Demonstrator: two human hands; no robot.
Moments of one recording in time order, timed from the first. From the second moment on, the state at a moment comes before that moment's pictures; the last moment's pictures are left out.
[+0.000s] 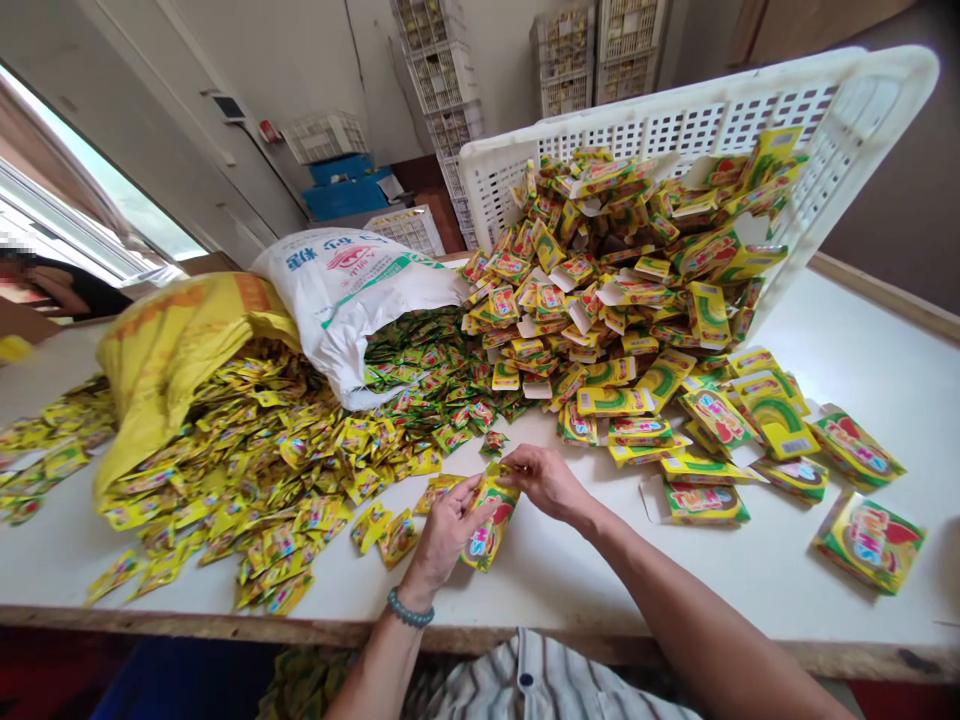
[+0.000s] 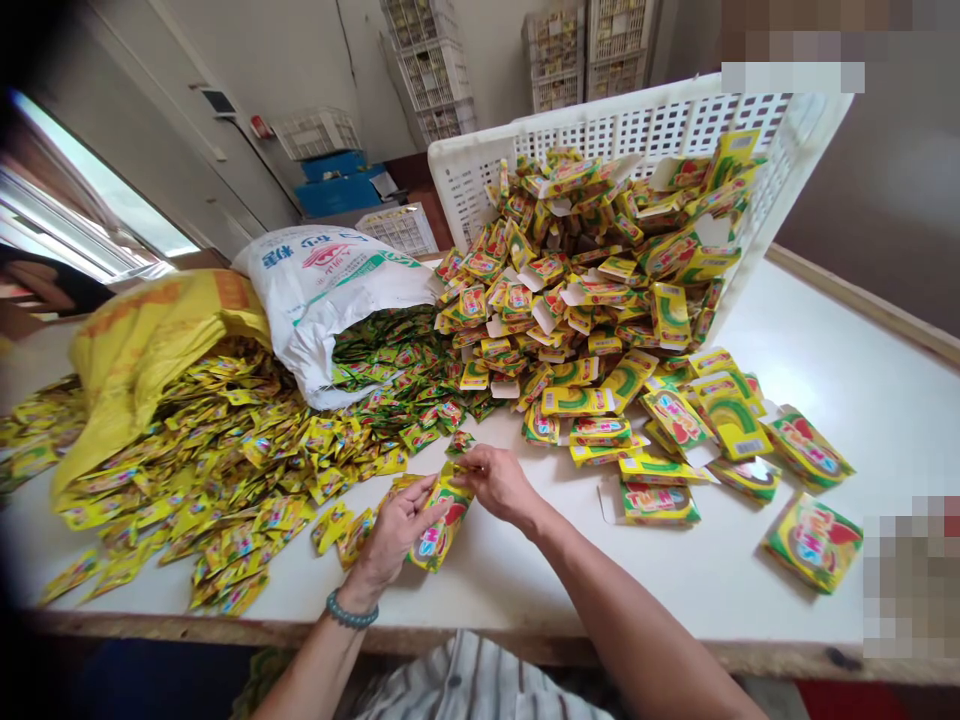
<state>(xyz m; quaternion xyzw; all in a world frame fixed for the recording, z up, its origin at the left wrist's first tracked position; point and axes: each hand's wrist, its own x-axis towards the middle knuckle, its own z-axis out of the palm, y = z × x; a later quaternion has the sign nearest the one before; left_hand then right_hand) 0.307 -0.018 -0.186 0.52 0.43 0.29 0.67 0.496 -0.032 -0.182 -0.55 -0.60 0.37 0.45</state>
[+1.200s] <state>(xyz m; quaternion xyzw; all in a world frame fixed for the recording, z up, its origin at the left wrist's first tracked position) 0.293 -0.023 -0.171 0.46 0.42 0.26 0.74 0.492 -0.038 -0.181 -0.48 -0.54 0.56 0.40</state>
